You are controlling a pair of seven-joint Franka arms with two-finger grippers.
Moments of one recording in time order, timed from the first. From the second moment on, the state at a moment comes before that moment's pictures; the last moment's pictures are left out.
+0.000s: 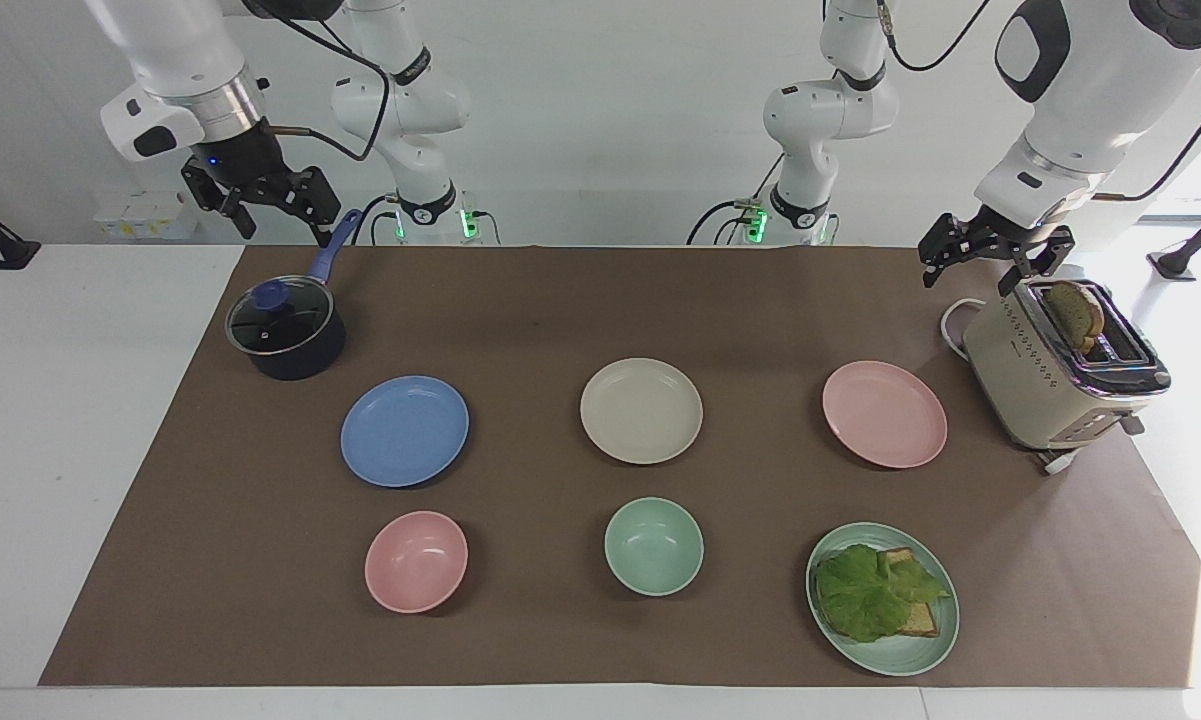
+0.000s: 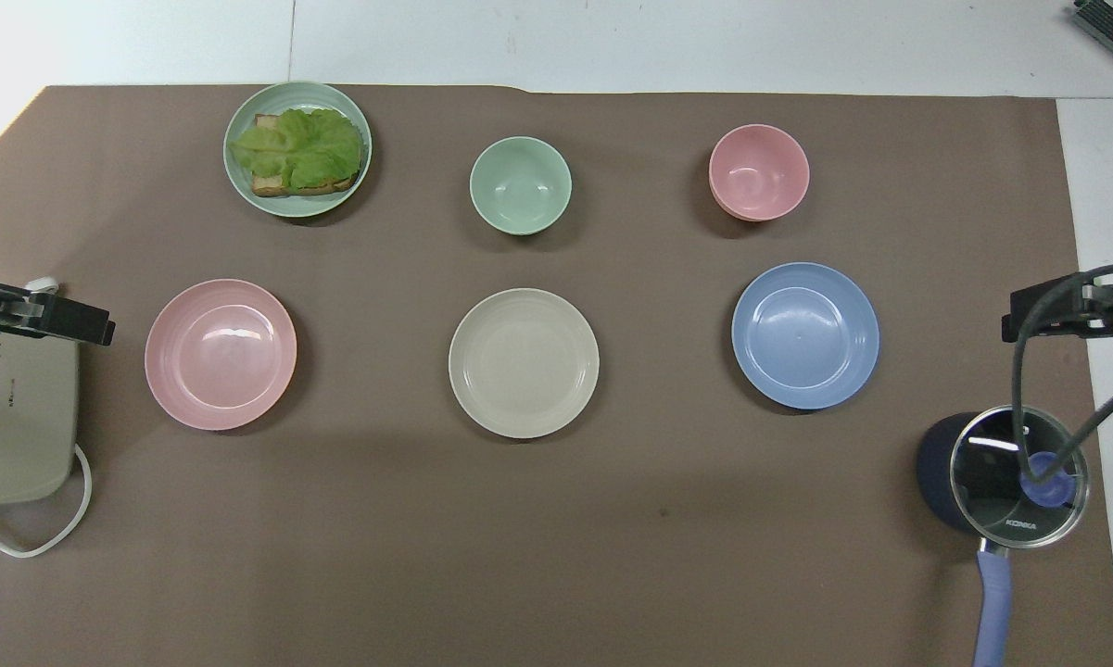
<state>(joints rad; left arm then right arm) 0.07 -0.05 -0.12 -1.68 0.00 1.62 0.18 0.07 -0.03 -0.08 -1.51 -0.02 1.43 0.14</state>
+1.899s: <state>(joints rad) 0.15 0.18 -0.10 -2.01 0.00 2.10 0.06 0.07 -0.03 -0.08 -1.51 -0.02 1.43 0.14</state>
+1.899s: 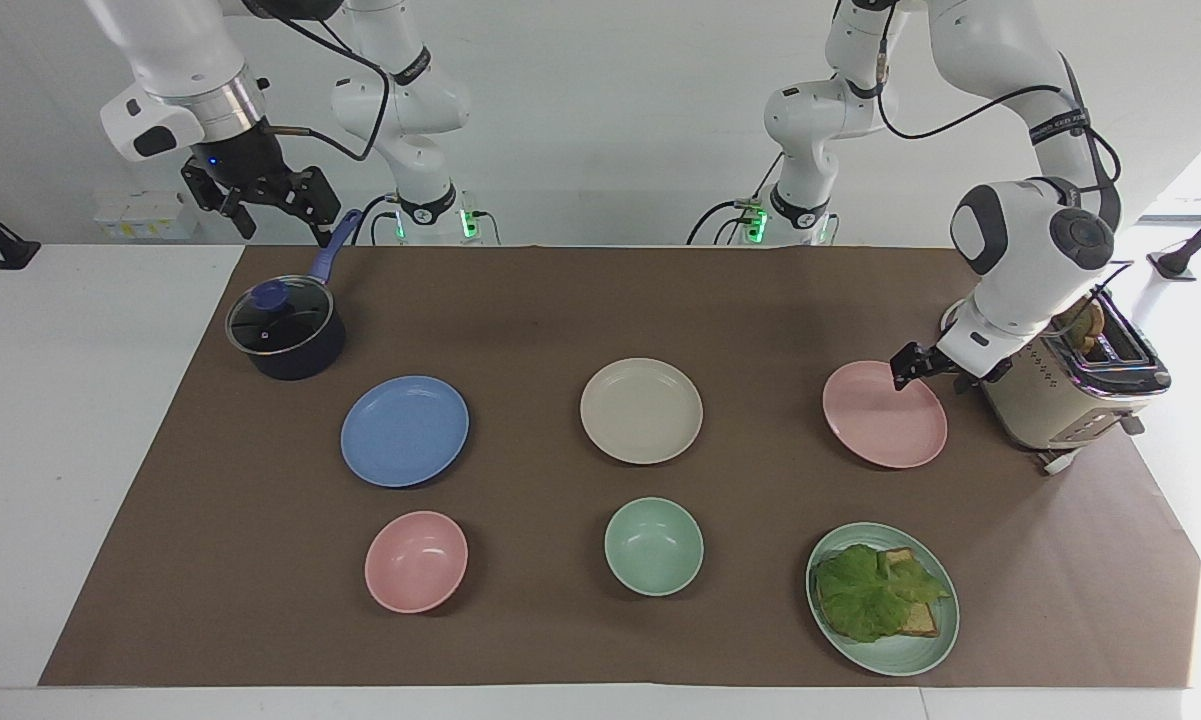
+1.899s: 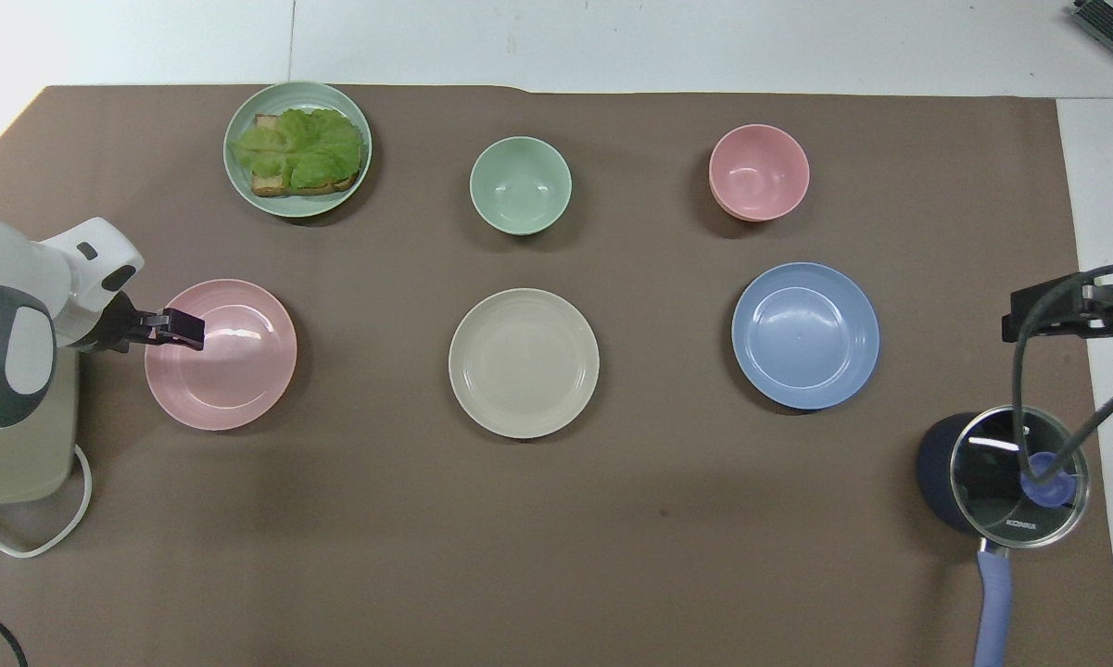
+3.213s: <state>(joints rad) 0.22 0.15 -0.10 -2.14 0.00 2.15 -0.17 0.07 -0.03 -0.09 -1.52 -0.02 1.47 0.14</state>
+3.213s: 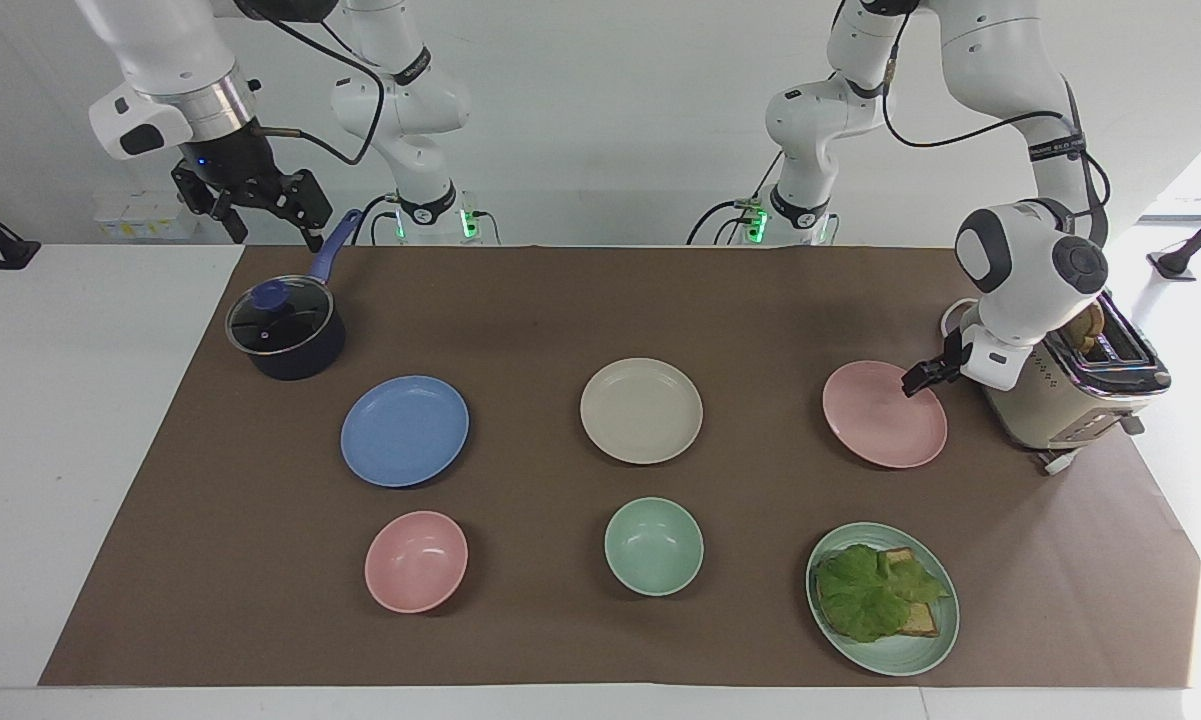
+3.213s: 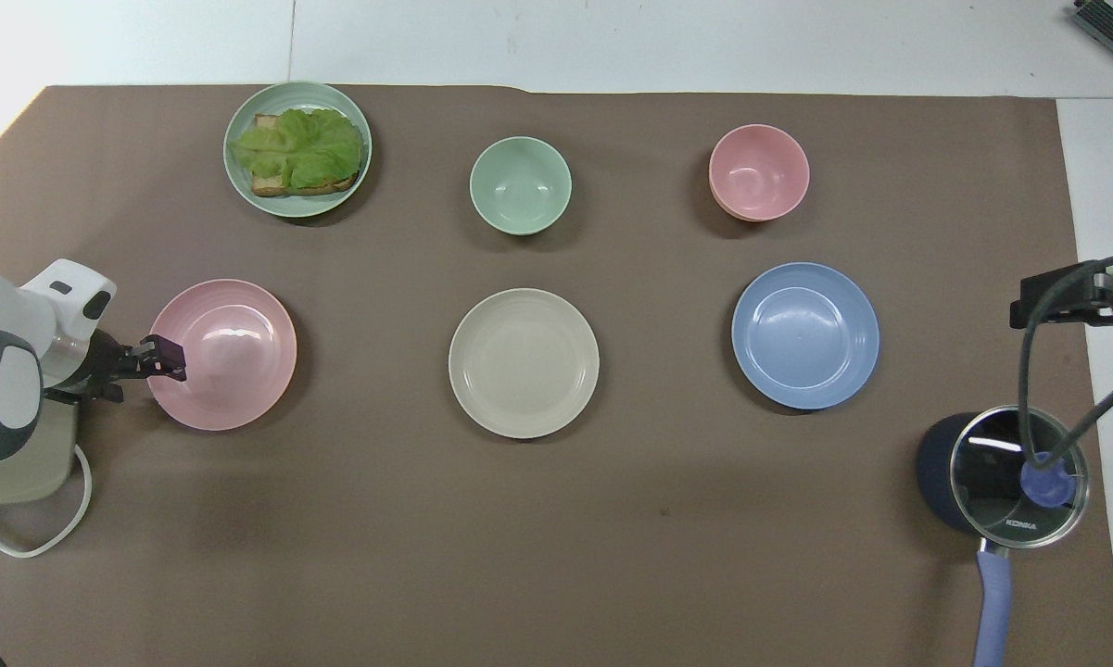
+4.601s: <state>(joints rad) -0.06 0.06 -0.14 -1.96 -0.04 1.73 -0.49 0.06 -0.02 -0.09 -1.65 -0.02 1.70 0.14</state>
